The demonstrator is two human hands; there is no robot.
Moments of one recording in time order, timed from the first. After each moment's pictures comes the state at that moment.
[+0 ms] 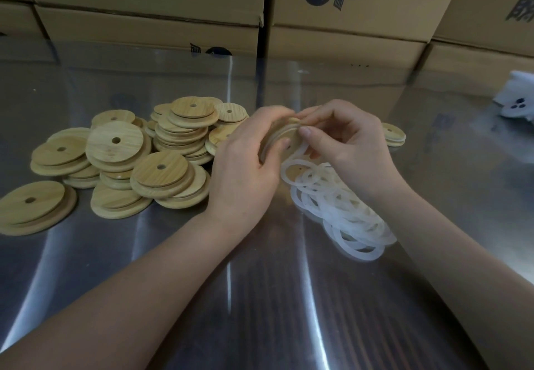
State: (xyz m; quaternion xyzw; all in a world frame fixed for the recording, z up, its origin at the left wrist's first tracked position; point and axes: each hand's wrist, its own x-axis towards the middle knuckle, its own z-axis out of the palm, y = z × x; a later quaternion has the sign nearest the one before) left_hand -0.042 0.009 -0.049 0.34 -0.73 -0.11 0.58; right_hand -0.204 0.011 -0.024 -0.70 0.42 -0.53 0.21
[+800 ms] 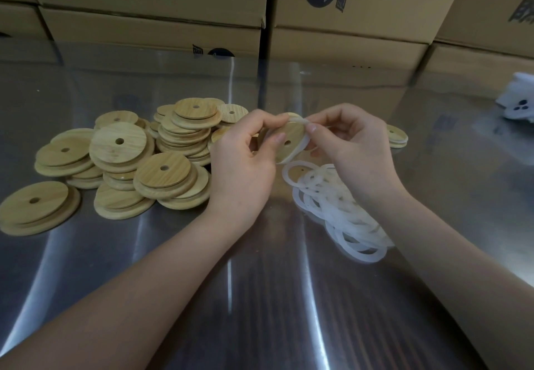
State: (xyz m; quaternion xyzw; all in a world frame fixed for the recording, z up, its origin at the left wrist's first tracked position) left_hand -0.042 0.005 -0.048 0.37 -0.65 -0.27 0.61; right_hand -0.197 0.009 -0.028 -0.62 0.48 -0.58 0.23
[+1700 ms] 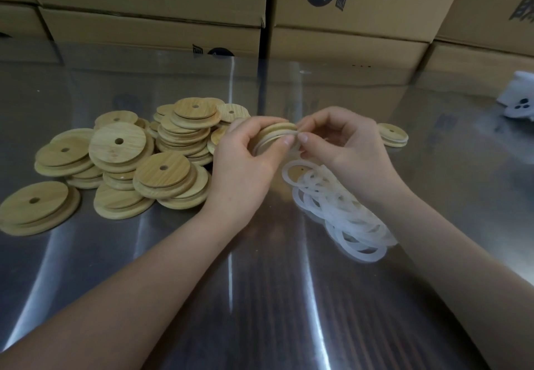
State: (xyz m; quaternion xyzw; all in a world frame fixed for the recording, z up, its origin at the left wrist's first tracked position) left_hand -0.040 0.006 -0.046 0.39 -0.64 -0.33 0.57; right_hand -0.200 0.011 -0.026 -0.68 0.46 -0.52 0.24
